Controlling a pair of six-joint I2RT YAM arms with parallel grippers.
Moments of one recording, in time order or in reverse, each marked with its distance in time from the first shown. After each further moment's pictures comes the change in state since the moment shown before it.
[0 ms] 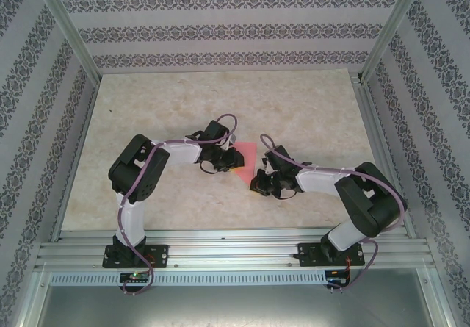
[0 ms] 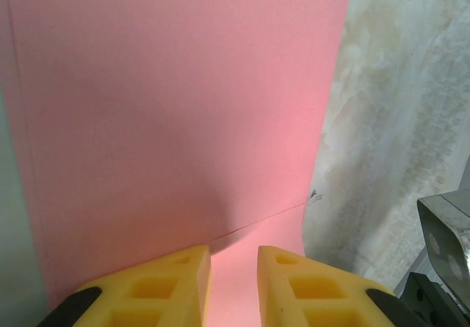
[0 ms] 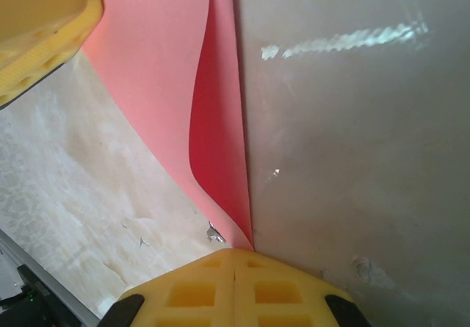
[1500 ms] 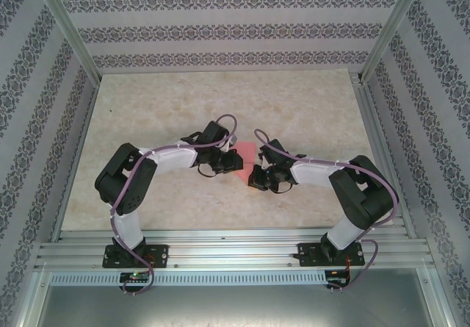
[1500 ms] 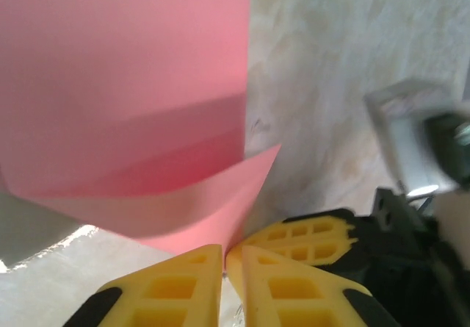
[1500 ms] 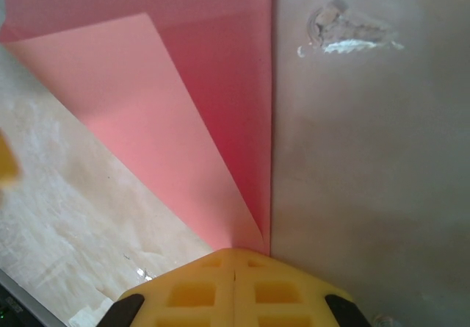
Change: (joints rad) left arm -0.053 -0.153 -0.088 -0.034 -0.021 0.008; right arm 0.010 0.066 0.115 -0.099 0.056 -0.074
